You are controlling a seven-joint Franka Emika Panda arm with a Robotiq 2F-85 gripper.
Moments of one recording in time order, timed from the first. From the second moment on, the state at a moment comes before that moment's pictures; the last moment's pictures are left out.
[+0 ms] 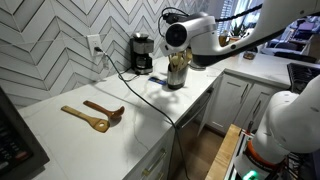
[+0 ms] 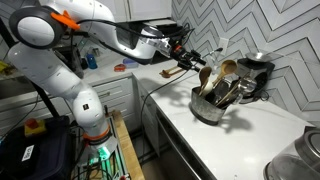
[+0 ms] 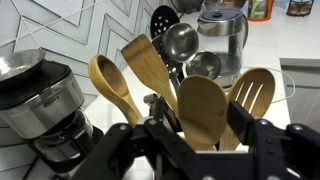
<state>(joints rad) 0.11 -0.37 0.03 -2.38 -1.45 2.01 -1.01</state>
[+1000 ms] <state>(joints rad) 0.12 -0.42 0.05 -2.09 -0.94 1.61 -0.99</state>
